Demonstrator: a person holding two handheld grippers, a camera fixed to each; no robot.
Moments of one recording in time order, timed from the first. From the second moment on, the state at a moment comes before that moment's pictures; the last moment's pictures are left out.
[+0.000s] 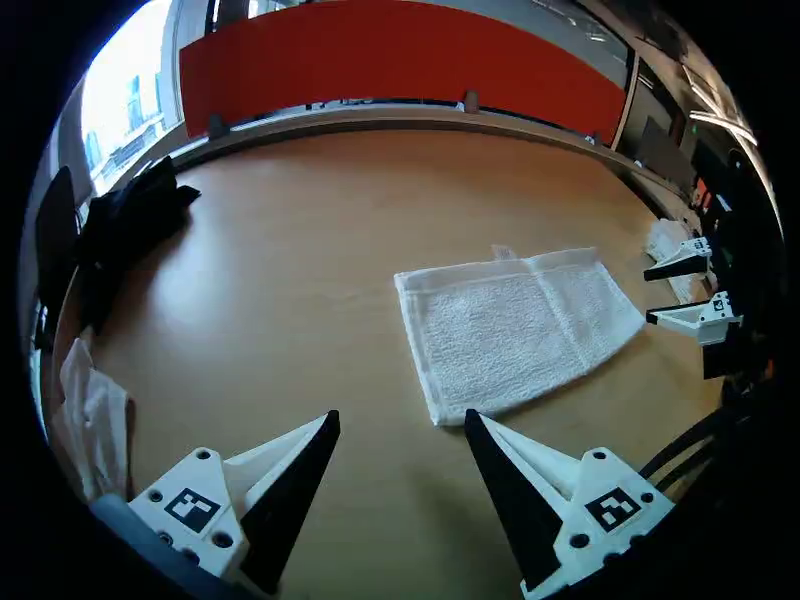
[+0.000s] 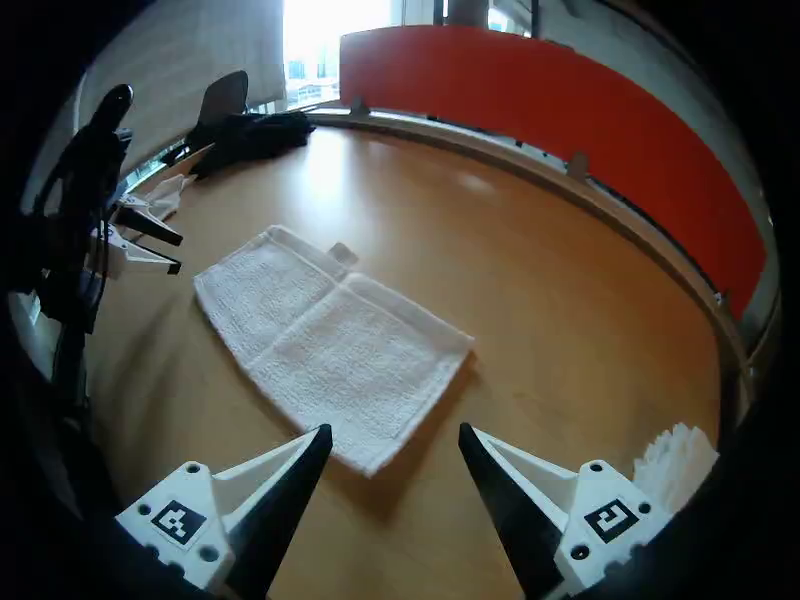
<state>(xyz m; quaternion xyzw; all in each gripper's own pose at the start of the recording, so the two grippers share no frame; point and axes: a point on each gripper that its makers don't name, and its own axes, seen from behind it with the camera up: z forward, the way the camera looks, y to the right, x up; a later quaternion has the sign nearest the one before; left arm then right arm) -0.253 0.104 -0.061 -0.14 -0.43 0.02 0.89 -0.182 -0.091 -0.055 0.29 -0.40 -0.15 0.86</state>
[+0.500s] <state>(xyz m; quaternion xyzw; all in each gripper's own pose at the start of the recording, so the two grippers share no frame) -0.247 0.085 -0.074 -0.11 -0.43 0.01 0.90 -0.194 -0.090 -0.066 0.31 -0.41 -0.16 0.84</state>
